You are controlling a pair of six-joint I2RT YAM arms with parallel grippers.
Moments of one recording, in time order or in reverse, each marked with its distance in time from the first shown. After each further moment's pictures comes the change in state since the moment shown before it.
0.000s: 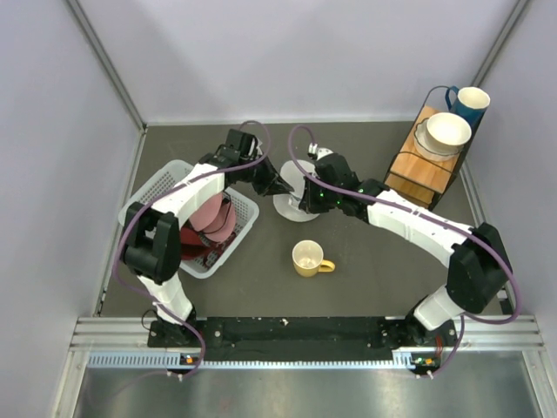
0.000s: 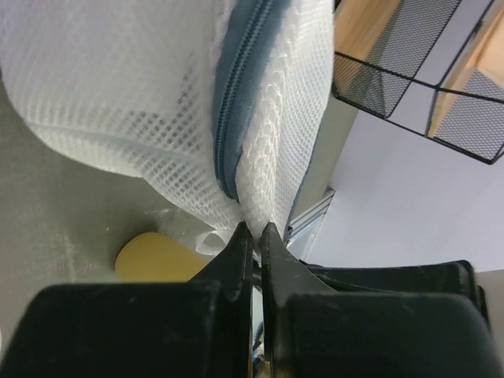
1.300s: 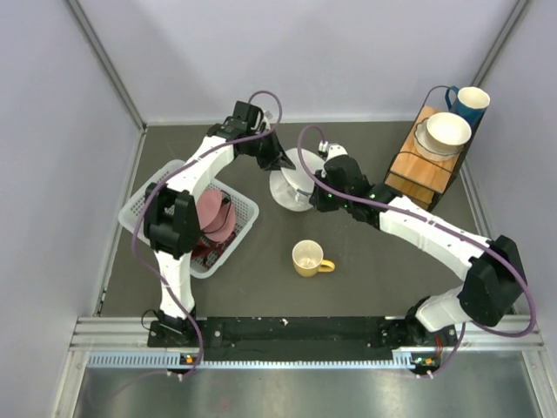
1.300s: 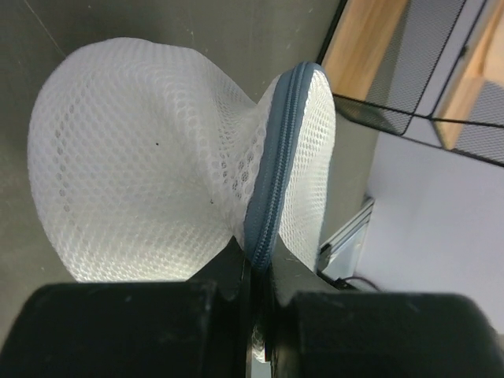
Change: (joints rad) left arm 0.033 0.250 0.455 -0.203 0.006 0.245; right arm 0.005 -0.107 -0.053 0.008 0.148 -0.039
